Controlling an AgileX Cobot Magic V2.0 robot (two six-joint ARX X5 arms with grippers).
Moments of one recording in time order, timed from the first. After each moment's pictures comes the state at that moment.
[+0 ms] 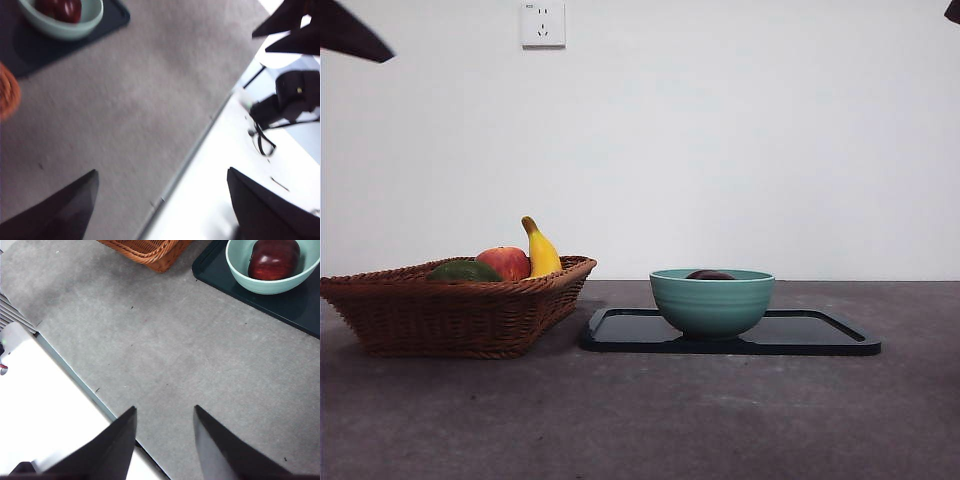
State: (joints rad) left arm -0.35 0.91 0.96 -0.91 0.73 0.12; right arm 0.45 0.65 0.80 -0.93 -0.44 0.06
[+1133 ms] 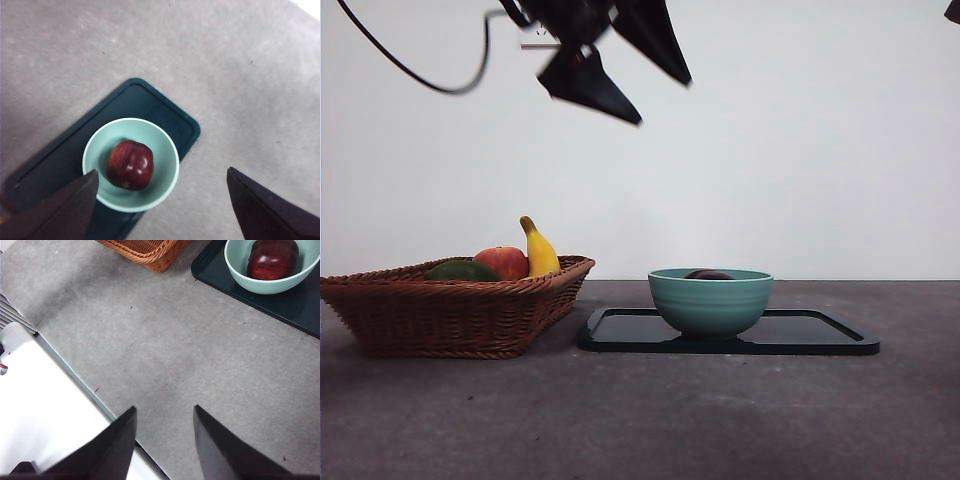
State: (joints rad) left arm -0.56 1.73 1.62 -0.62 0.42 0.13; right arm 0.45 0.65 0.80 -0.93 -0.44 0.06
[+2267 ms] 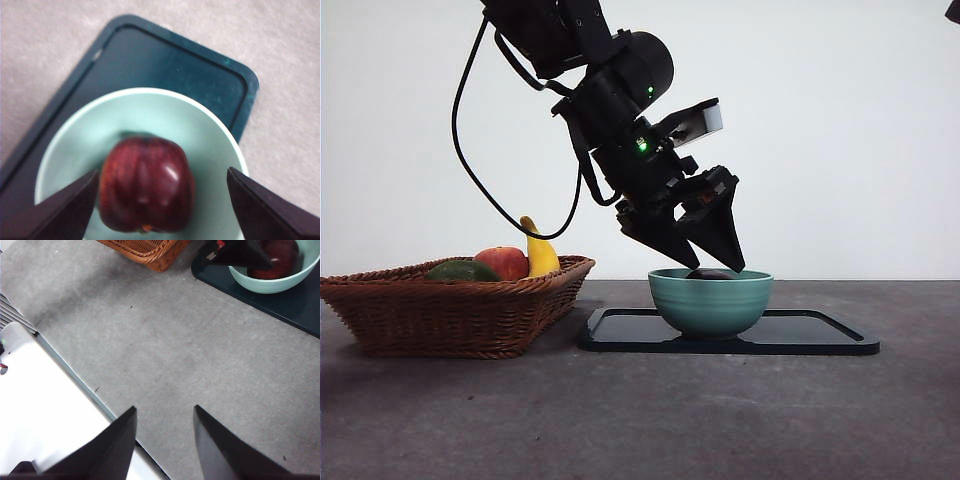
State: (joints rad) left arm -0.65 2.07 1.62 -0.40 0.30 0.36; right arm 0.45 0.65 0.80 -0.93 -0.44 0.06
